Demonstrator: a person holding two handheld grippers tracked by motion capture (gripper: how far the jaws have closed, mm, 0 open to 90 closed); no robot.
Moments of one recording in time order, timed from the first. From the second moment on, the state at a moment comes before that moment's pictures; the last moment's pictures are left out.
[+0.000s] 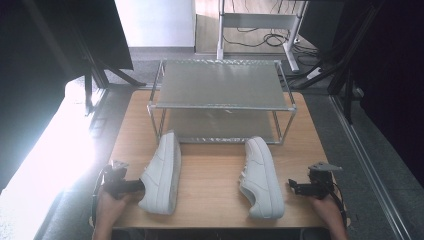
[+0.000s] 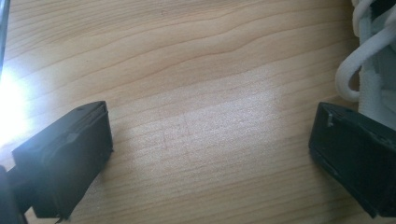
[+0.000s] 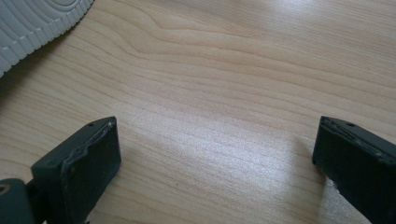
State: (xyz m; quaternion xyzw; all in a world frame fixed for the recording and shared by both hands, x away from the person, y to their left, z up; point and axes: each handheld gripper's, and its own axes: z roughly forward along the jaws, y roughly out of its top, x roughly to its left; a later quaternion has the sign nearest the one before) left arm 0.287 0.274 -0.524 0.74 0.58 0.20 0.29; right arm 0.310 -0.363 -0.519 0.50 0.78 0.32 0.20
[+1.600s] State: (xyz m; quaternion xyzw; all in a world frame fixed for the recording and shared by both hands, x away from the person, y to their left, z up) left arm 0.265 0.297 -0.504 0.70 0.59 0.16 0.37; right arm 0.310 -0.368 -0.518 0.50 0.77 0.34 0.19
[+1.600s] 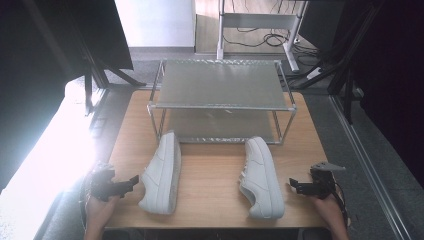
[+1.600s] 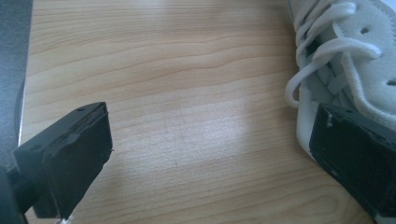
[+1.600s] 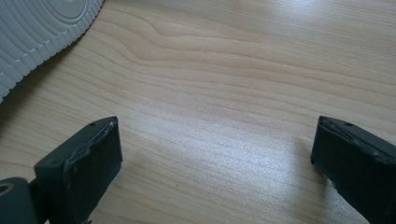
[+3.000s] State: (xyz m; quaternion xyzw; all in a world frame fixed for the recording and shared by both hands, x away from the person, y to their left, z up) left arm 0.276 0.242 -0.471 0.73 0.52 0.17 0.41; right arm 0.310 -0.367 -0.519 0.50 0.77 0.34 0.19
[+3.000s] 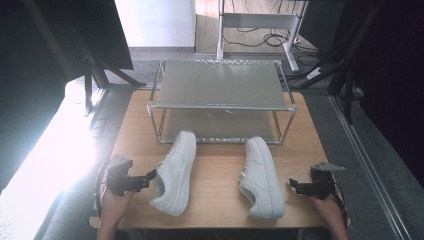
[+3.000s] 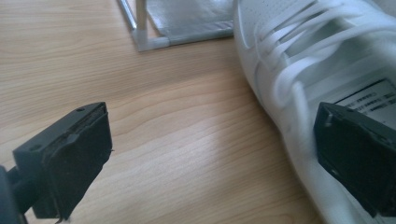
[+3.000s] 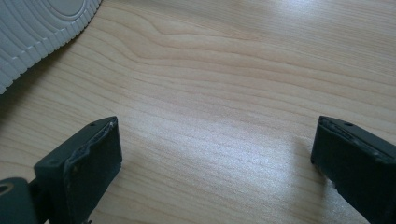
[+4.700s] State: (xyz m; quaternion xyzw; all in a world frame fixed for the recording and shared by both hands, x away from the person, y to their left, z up) left arm 0.283 0.181 -0.453 0.73 0.46 0.17 0.47; right arm 0.310 -0.367 -0.519 0.50 0.77 0.34 0.19
